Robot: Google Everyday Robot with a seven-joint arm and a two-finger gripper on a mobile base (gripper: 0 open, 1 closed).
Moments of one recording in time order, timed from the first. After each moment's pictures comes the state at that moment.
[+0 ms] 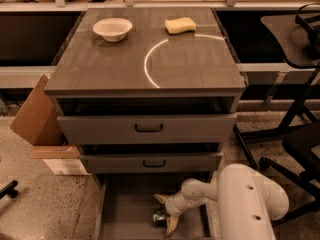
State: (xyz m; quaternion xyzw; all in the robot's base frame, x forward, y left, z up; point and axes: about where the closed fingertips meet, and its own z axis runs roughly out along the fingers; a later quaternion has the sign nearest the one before) arm 0.500 -0.012 0.121 -0.78 0.53 0.23 0.24
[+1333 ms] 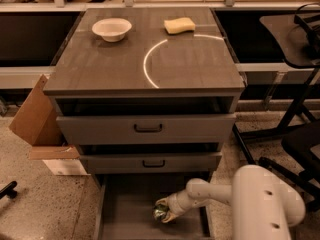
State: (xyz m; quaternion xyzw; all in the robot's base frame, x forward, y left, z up) arm 0.504 -0.017 0.147 -0.79 0.51 0.20 0.27
